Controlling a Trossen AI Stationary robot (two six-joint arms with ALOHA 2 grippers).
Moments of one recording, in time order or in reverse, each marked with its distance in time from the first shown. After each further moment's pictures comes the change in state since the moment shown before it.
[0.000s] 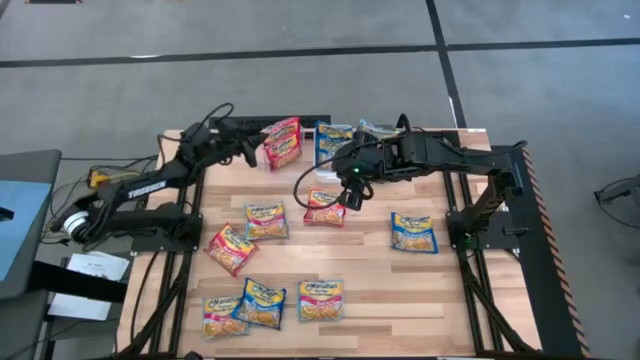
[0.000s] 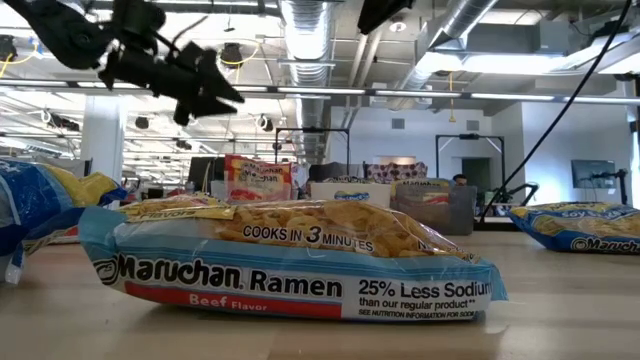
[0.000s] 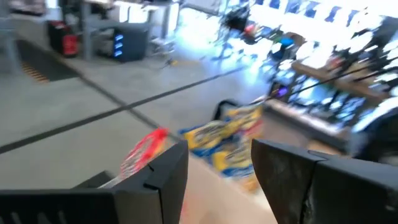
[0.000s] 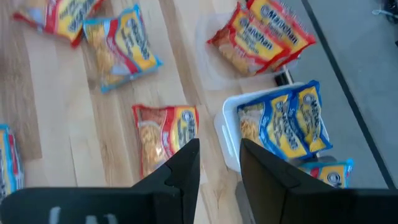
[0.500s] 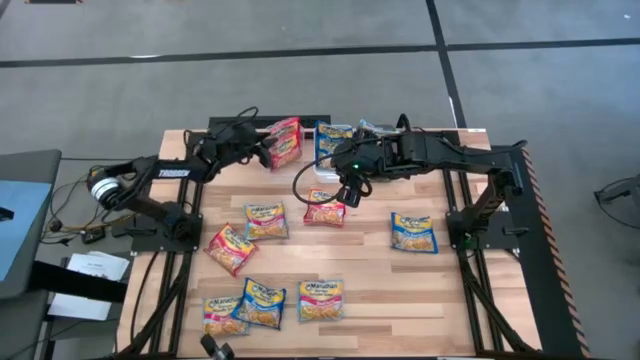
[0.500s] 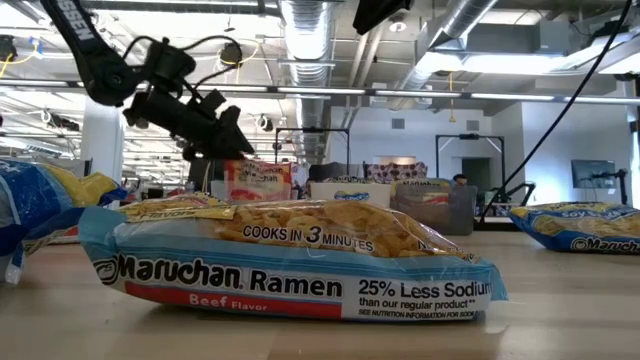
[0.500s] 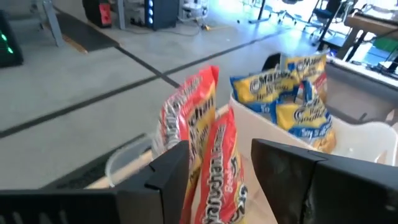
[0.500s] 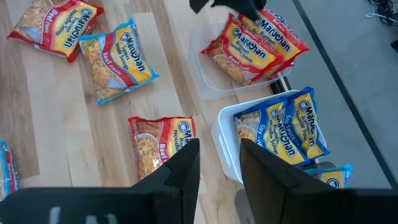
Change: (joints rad) left arm 0.003 0.361 0.000 0.188 -0.133 0.103; right arm -0.020 0.000 0.000 0.043 0.002 0.004
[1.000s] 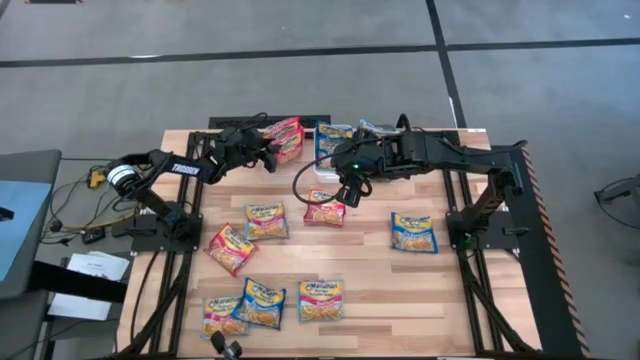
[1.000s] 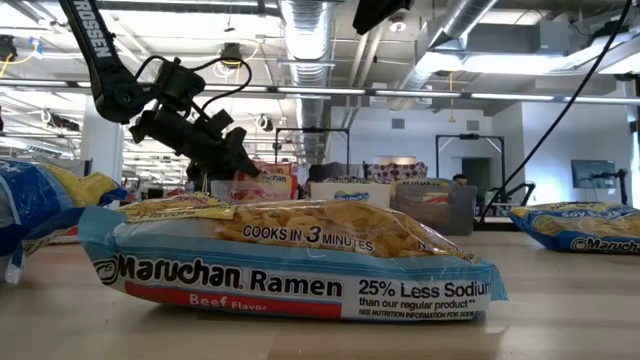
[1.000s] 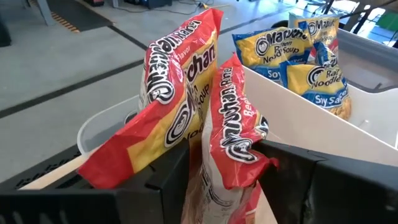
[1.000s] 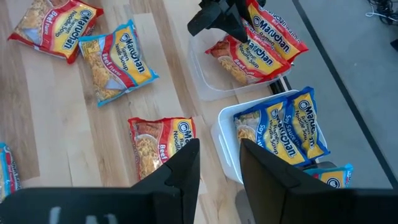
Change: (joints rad) left arm -0.017 0.173 0.000 0.097 0.002 0.006; right arm 0.000 0.000 0.000 0.002 0.000 0.005
